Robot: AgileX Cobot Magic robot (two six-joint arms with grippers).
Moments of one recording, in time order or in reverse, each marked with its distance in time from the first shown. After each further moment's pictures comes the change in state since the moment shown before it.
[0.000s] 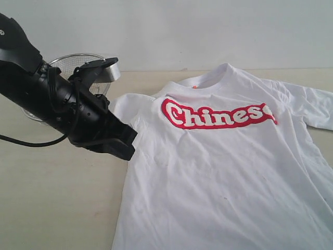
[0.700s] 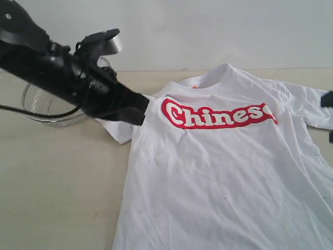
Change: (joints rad) left arm 0.000 0.042 -0.094 -0.031 -0.129 0.004; right arm 0.027 -0.170 -0.361 0.548 -0.046 -0.488
